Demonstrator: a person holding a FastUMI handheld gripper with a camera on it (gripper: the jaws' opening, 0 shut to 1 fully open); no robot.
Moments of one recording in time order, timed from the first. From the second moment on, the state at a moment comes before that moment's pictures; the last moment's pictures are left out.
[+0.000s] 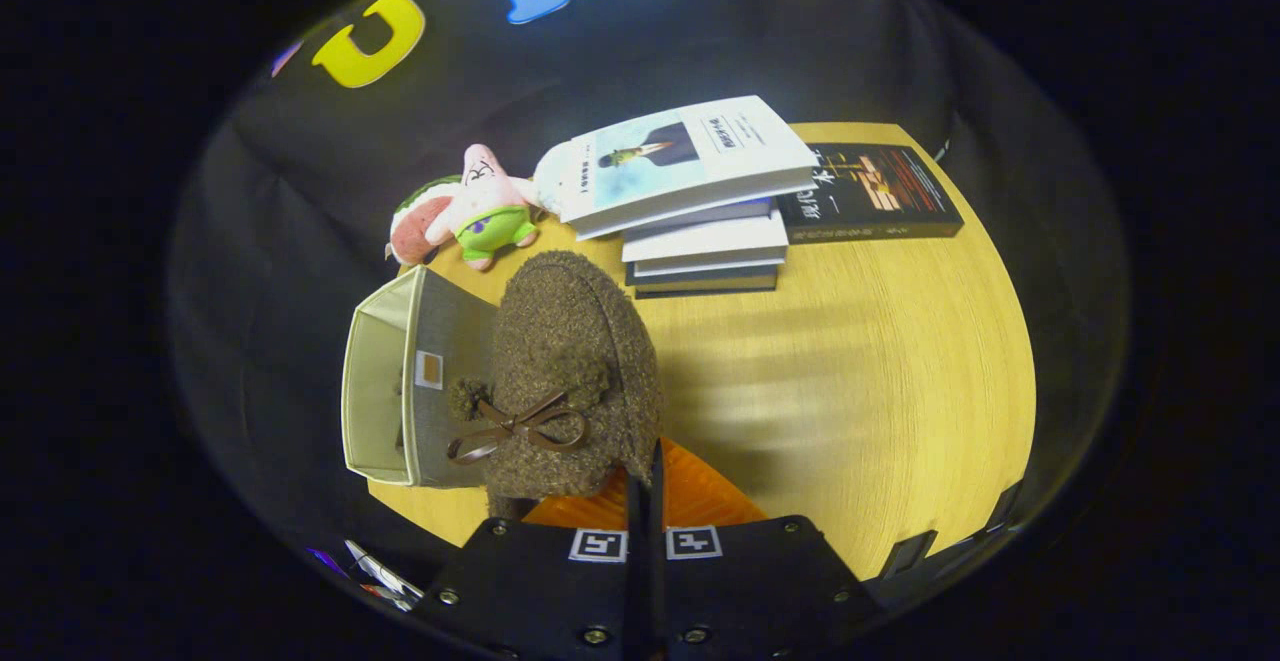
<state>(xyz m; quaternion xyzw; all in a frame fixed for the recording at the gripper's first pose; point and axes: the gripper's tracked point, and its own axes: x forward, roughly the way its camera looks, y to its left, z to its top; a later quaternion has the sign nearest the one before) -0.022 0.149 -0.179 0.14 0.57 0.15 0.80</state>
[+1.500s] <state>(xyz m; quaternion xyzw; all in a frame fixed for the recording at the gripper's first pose) 0.015 0.422 -0.245 0.00 0.61 0.10 0.78</state>
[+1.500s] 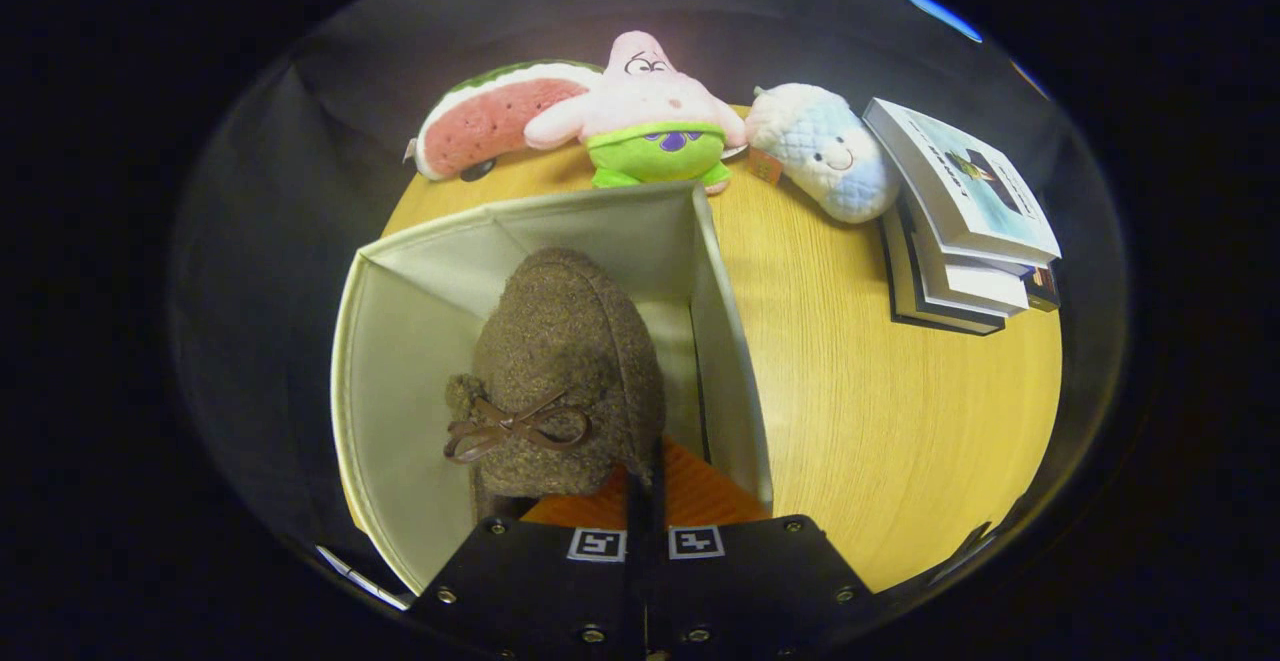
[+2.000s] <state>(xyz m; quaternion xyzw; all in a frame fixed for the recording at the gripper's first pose) 0.002 0.419 -0.214 -0.04 0.58 0.16 0.80</state>
